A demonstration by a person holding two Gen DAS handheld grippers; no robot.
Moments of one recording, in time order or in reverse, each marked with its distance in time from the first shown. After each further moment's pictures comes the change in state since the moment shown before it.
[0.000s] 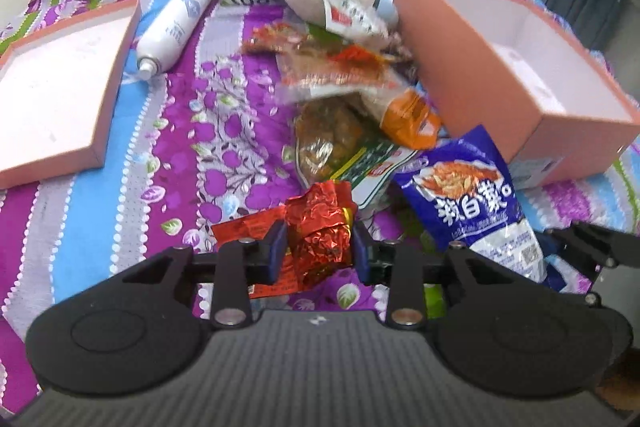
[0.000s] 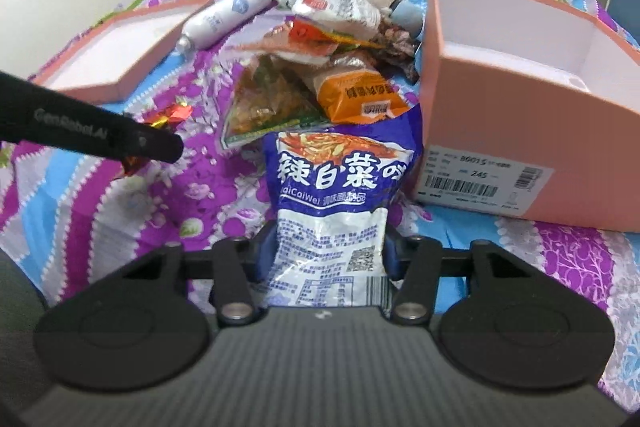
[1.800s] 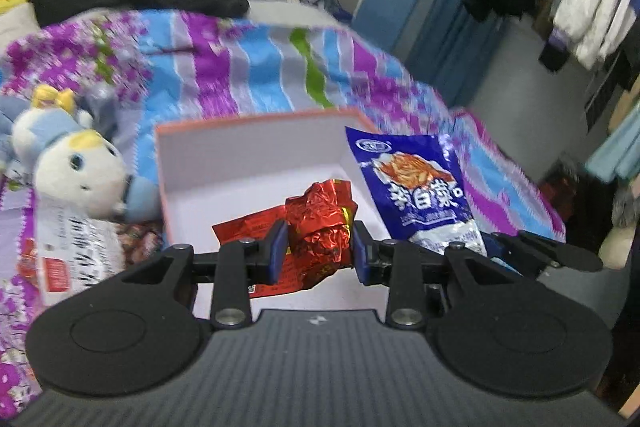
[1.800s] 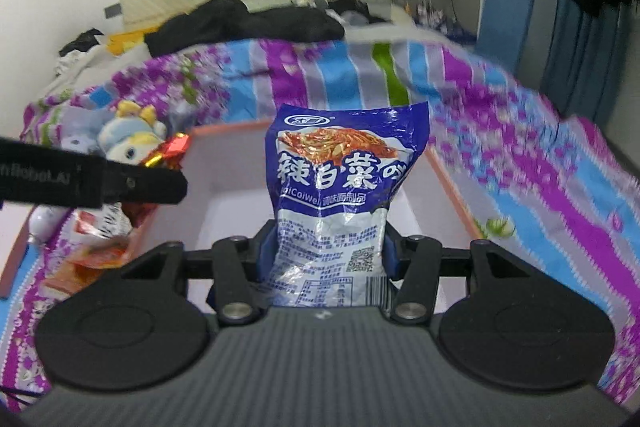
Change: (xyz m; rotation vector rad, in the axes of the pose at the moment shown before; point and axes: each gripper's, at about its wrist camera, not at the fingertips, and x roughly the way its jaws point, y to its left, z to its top) left arm 0.037 -0.217 0.201 0.166 -0.112 -0.356; right arm -0.030 -0.211 0.118 0.240 -0.185 -0.263
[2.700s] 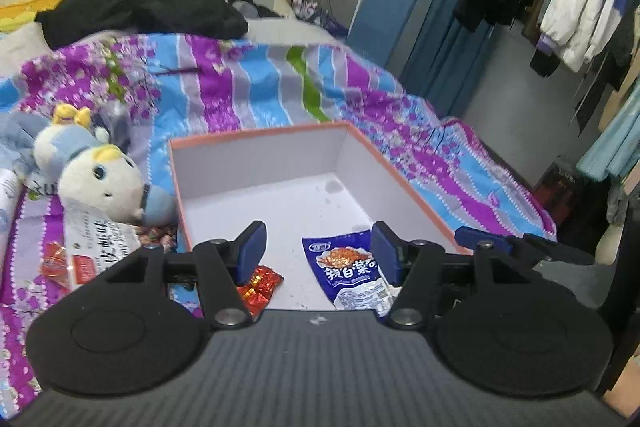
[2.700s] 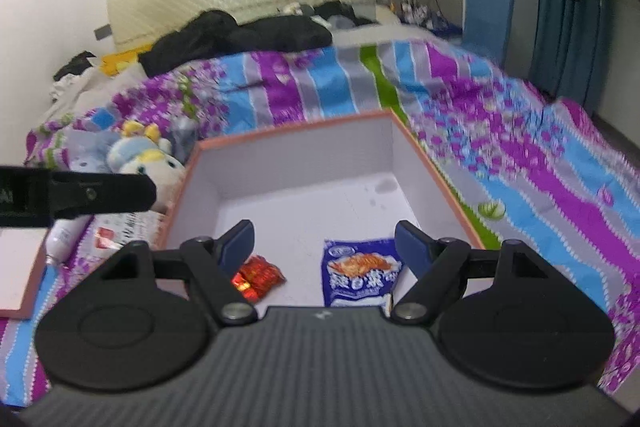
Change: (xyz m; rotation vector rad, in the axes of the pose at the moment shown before) left arm -0.075 -0.009 -0.008 0.021 -0.078 0.012; right arm -0.051 0.008 0.008 0.069 -0.035 -0.003
